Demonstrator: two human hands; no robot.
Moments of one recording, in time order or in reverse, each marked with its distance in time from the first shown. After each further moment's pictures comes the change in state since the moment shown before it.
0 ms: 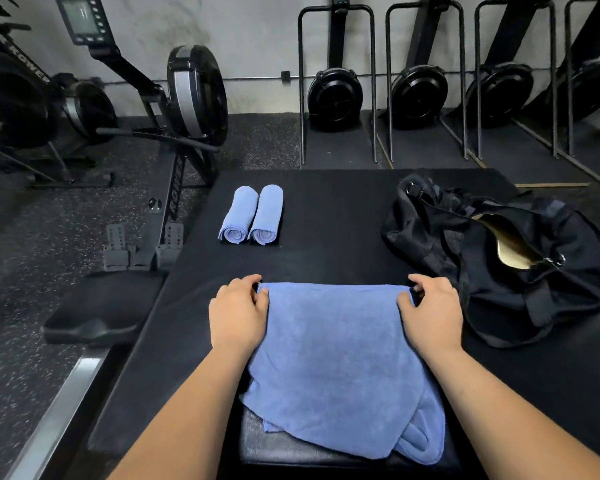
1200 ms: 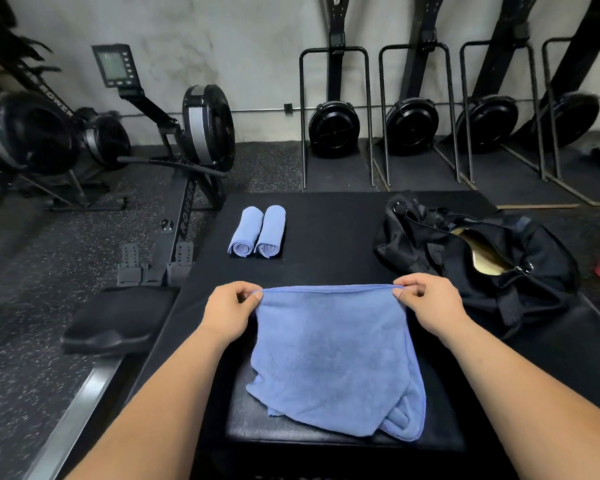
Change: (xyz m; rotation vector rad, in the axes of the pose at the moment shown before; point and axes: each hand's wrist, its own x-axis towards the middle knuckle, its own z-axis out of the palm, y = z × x) left_hand -0.002 -0.002 -0.061 -0.360 -0.191 -0.006; right_hand 0.016 -0.008 -0.061 0.224 -0.255 -0.017
